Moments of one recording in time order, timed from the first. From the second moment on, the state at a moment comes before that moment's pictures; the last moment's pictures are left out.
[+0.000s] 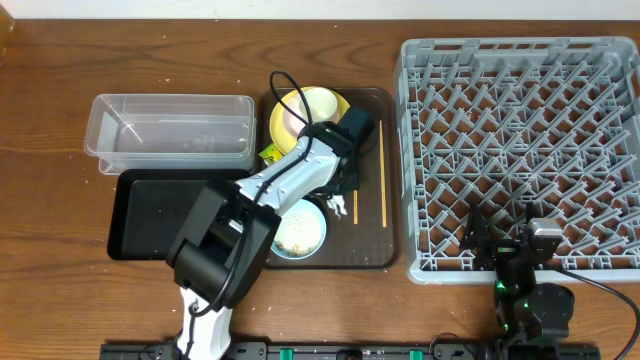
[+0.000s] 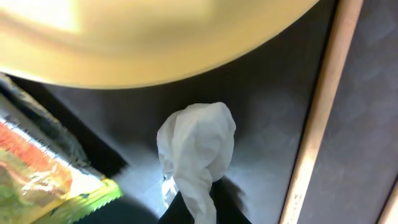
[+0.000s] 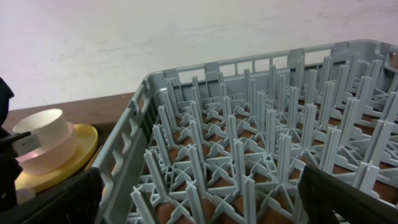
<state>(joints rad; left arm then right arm) -0.61 2.03 1.40 -0.80 -0.04 -0.69 -0.01 0.01 0.01 -0.07 -0.05 0.19</state>
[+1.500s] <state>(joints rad) 0.13 1.82 1.40 -0.70 -0.16 -0.70 -0.01 0.01 0.01 -0.07 -0.05 0.19</state>
